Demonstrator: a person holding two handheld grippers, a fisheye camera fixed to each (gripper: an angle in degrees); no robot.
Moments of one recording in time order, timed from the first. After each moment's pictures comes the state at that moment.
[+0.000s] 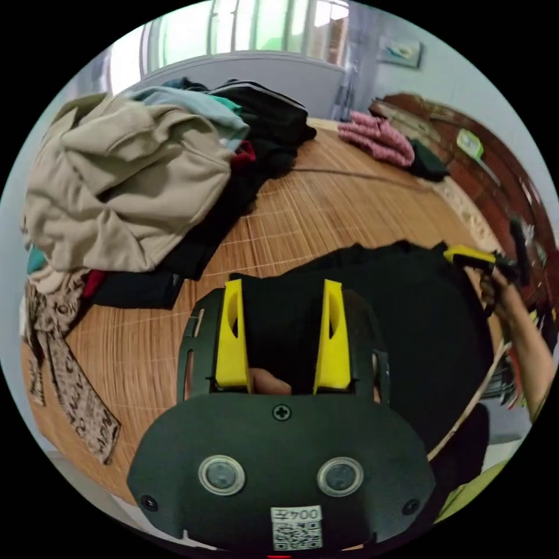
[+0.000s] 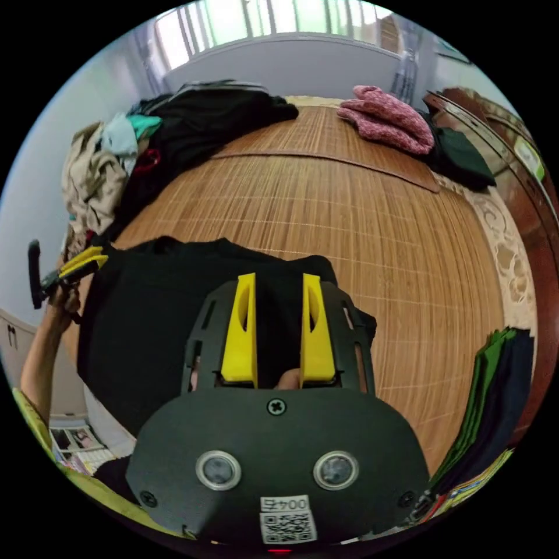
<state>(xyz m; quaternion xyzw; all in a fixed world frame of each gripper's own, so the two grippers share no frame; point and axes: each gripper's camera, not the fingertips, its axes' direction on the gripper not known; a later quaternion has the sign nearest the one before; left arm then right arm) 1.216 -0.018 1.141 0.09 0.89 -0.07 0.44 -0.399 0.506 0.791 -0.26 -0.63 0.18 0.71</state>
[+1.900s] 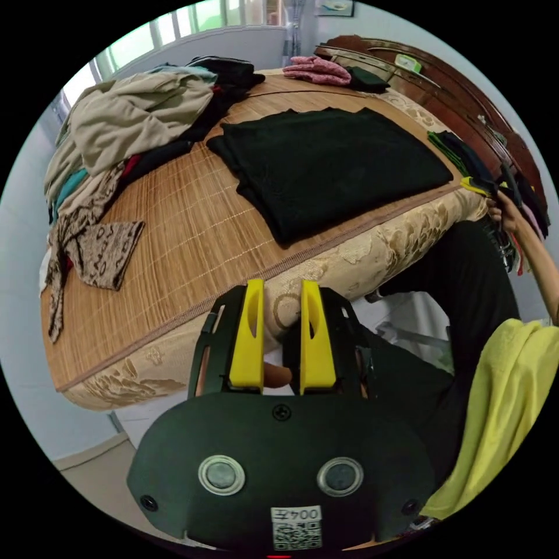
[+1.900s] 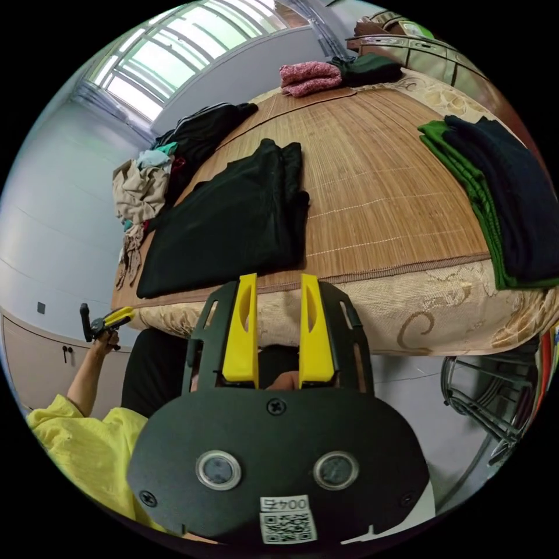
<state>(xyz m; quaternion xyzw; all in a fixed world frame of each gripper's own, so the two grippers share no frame) 1.184 0.307 1.219 0.15 0.87 0.10 0.47 -0.273 0.962 0.638 -0.32 -0.68 0.29 0.60</state>
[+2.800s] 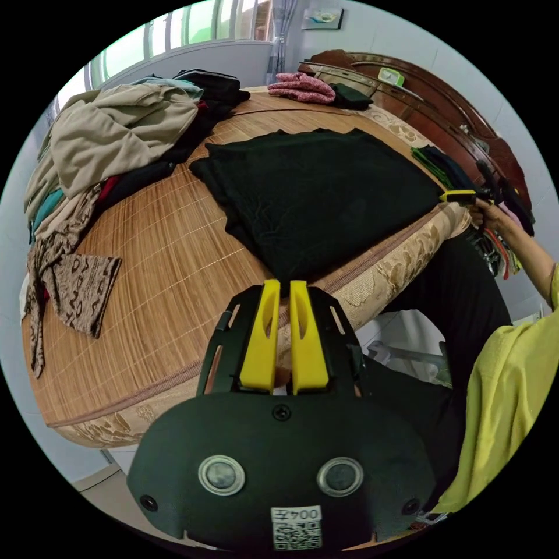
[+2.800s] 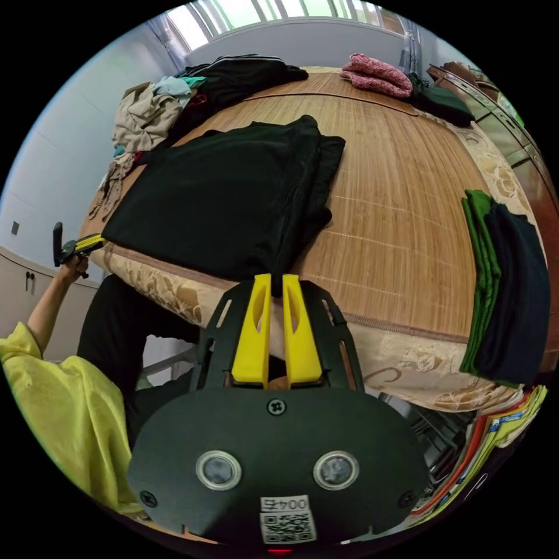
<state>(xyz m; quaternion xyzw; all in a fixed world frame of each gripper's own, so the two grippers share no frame) 1.200 0.270 1.192 0.18 0.89 0.07 0.40 -0.305 0.875 0.599 -0.28 -0.69 0.12 0.65</state>
